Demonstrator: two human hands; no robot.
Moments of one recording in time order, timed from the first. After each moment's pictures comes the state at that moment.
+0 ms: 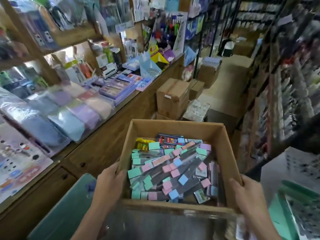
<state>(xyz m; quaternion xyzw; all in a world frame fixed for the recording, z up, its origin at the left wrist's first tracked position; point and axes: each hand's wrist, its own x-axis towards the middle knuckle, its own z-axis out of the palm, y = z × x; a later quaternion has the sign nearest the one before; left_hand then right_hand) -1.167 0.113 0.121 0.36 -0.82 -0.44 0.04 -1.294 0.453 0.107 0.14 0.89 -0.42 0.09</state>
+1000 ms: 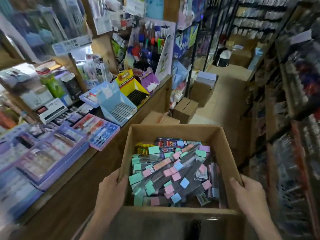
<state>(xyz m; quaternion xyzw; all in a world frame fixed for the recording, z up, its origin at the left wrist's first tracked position) -1.732 0.028 0.087 0.39 -0.79 -0.47 0.01 -1.864 0.370 0.066 0.12 0.92 -0.36 0.05</state>
